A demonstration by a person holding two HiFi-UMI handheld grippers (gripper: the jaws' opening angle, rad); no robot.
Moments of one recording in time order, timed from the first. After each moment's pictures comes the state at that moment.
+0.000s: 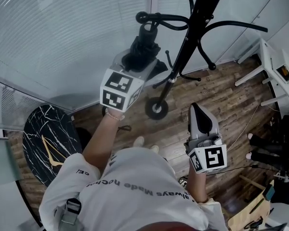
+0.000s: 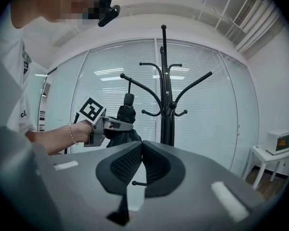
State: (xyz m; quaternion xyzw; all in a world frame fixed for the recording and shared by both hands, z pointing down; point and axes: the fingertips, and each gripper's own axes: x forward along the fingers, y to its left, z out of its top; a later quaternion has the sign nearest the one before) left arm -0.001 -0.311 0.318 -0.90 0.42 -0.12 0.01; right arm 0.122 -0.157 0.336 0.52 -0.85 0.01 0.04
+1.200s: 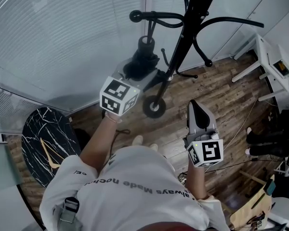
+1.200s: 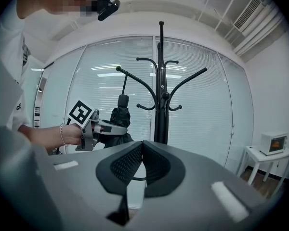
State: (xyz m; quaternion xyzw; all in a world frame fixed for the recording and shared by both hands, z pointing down) left arm 0.018 -0.295 0.360 -0.93 0.35 -0.09 -0.01; right arm 0.135 -0.166 0.360 0.54 -0.84 0.01 0.05
